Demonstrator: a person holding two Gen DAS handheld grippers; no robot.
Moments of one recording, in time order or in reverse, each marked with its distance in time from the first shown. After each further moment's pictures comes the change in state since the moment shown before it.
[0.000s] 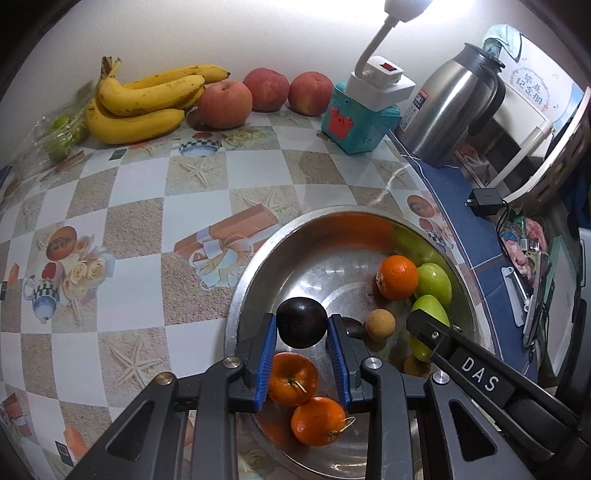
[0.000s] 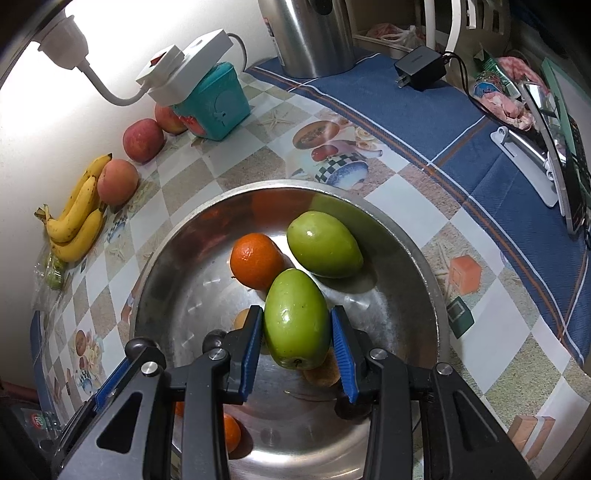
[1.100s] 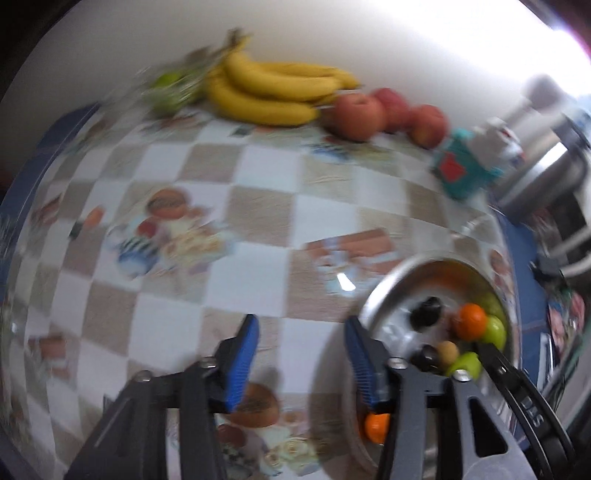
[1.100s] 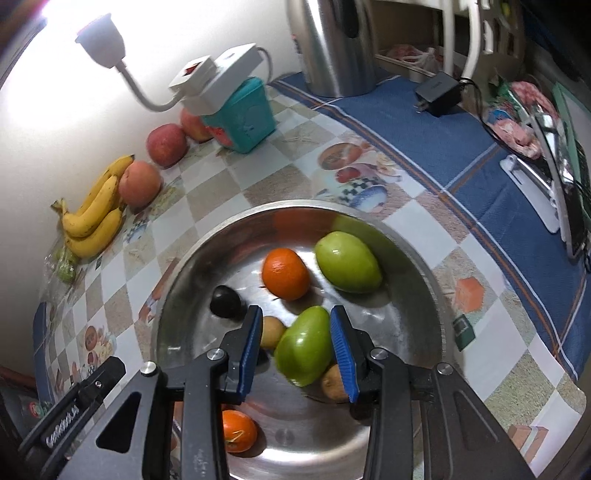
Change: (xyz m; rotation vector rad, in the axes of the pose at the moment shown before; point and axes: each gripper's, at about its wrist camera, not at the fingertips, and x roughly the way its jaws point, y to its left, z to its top) left arm -0.030 0.069 0.006 -0.315 0.018 0.229; right arm -0.016 0.020 0.002 -0.075 -0.048 0.038
